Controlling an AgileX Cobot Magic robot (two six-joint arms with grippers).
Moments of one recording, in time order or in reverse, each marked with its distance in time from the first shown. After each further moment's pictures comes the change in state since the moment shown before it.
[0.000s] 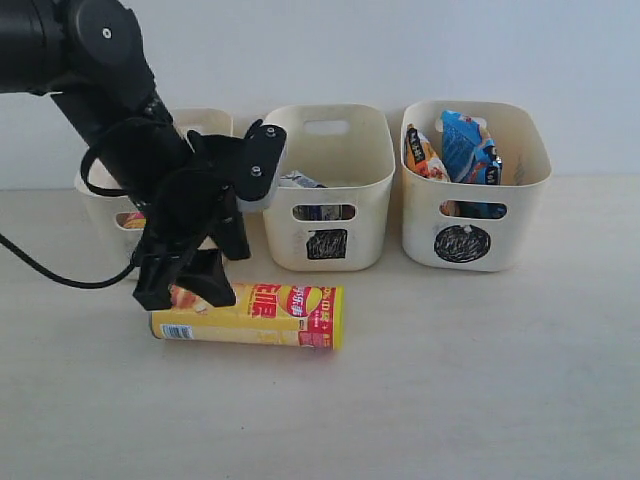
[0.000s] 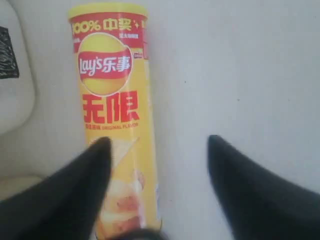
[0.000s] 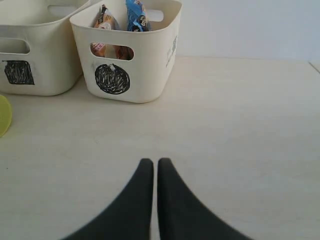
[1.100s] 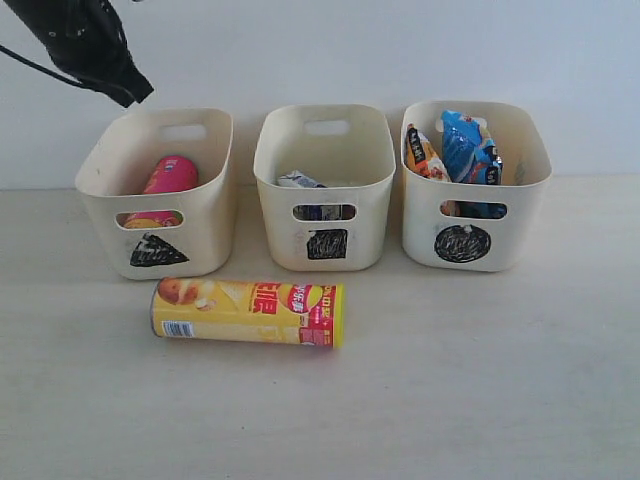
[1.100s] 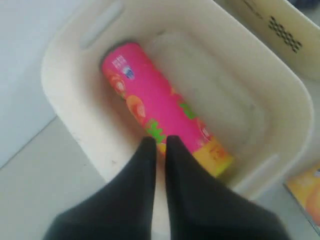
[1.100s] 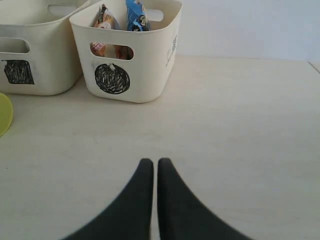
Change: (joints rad) left arm 0.309 0.301 -0.737 0.215 0.096 -0.777; right arm 0.000 0.000 0.000 0.000 0.000 0.000
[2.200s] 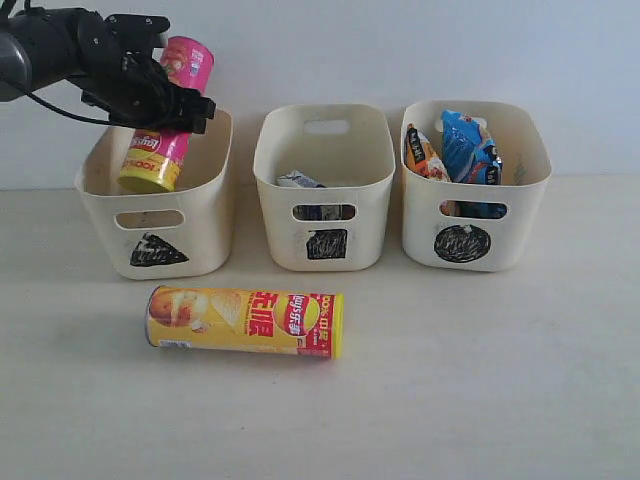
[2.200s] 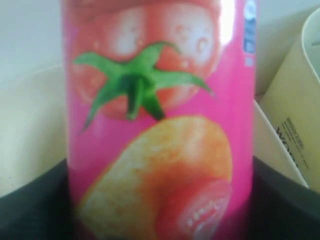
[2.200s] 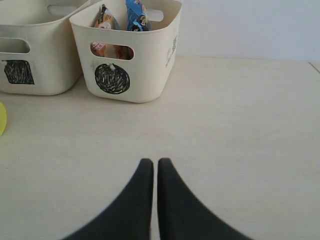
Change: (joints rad) left arm 0.000 0.234 0.009 -0.056 -0.487 -0.477; right arm 0.000 0.000 0.000 0.000 0.000 0.000
